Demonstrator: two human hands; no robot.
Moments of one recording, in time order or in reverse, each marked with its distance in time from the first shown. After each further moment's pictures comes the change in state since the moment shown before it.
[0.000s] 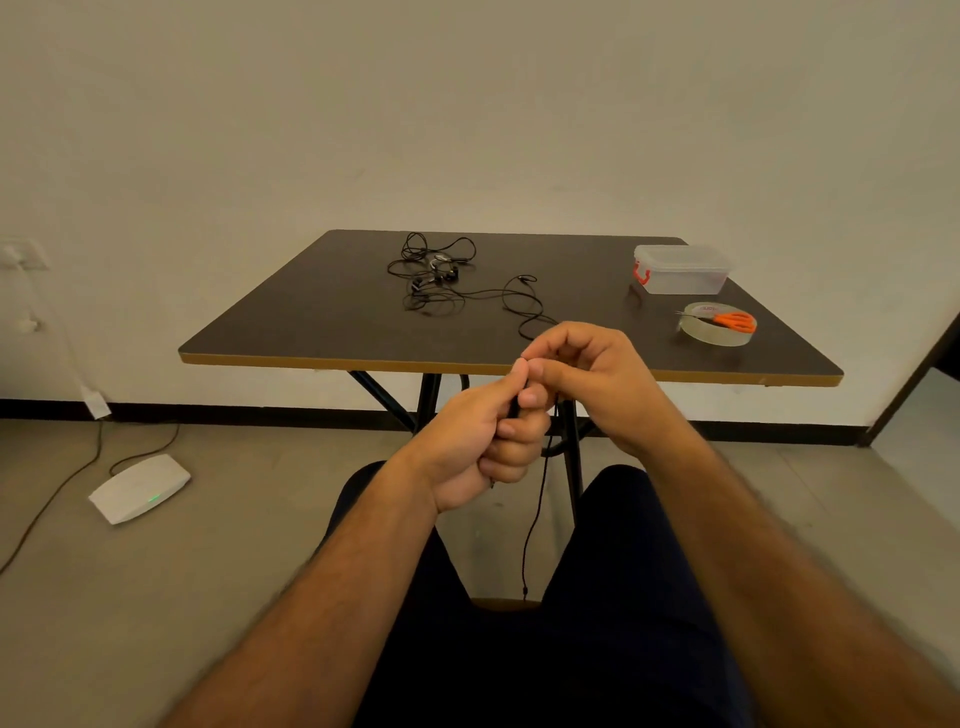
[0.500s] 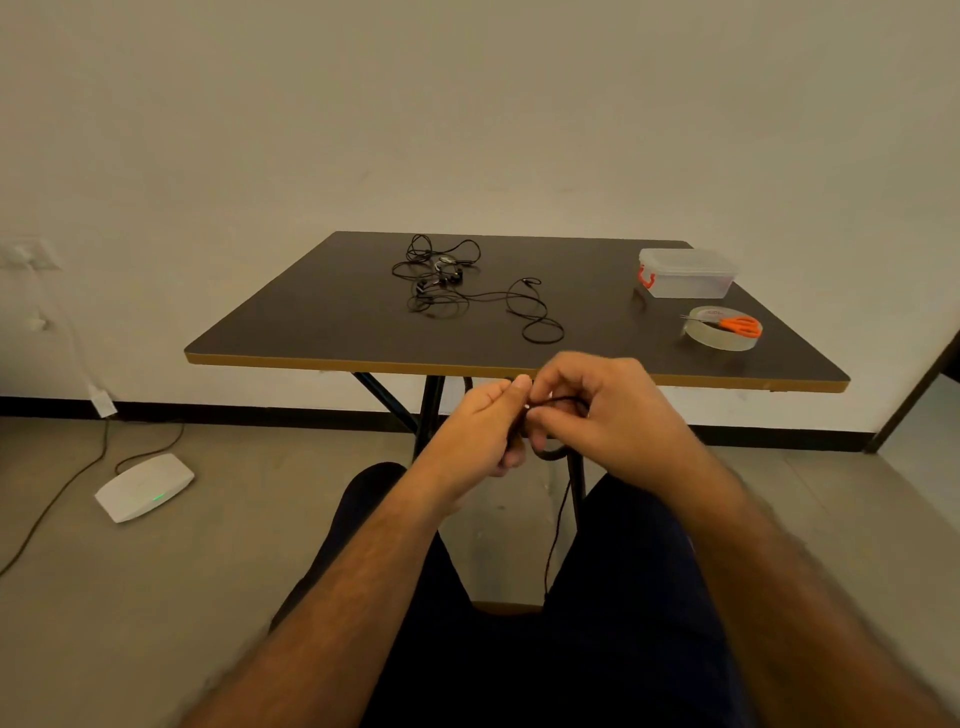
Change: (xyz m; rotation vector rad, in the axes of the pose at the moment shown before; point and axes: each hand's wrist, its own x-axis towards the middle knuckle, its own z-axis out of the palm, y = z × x) left_hand 0.001 -0.007 0.002 0.471 0.293 0.183; right_hand -0.025 -0.025 0.004 -0.613 -0.066 -0.042
